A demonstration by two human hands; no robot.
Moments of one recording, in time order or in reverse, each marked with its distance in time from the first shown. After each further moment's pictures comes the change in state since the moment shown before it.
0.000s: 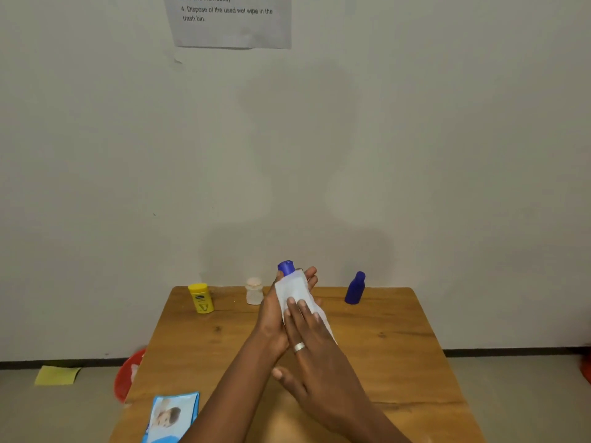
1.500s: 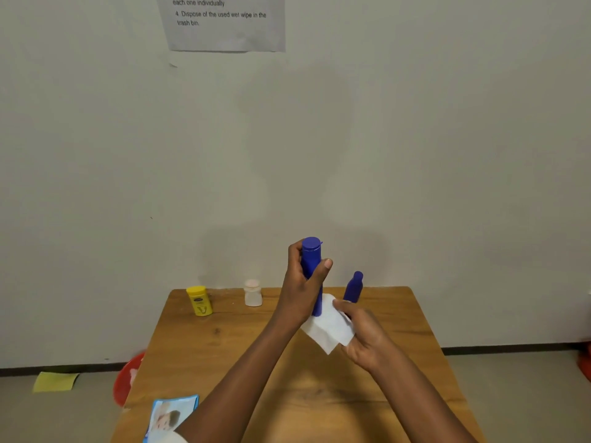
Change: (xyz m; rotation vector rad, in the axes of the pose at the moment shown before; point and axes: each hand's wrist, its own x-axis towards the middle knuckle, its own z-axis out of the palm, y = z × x) left_hand -0.006 0.009 0.066 0.950 0.111 0.621; right_hand 0.036 0.065 -0.033 1.735 0.209 0.863
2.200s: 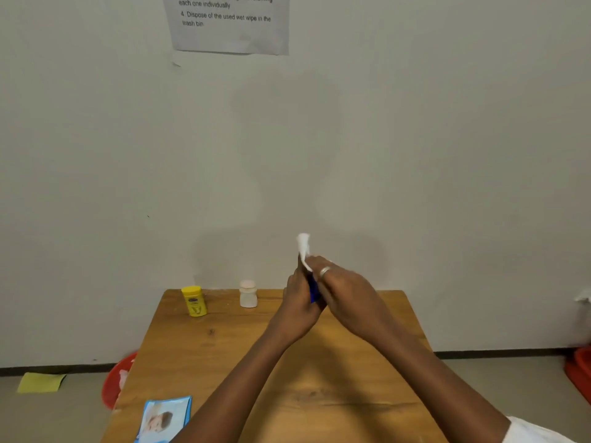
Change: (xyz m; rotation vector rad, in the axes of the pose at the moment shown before) left_hand -0.009 -0.024 -0.004 0.305 -0.188 0.024; right_hand -0.042 -0.043 0.043 -1.666 -0.059 -1.245
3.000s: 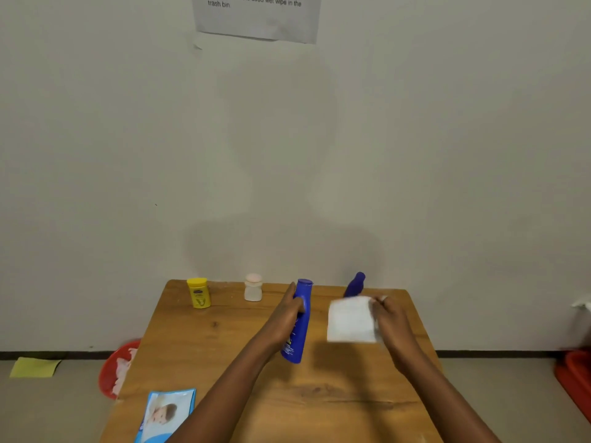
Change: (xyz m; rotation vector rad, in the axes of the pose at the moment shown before) left_hand -0.023 -0.064 -0.027 -0.411 -0.167 -0.464; right_hand -0.048 0.060 0.055 0.733 0.088 0.866
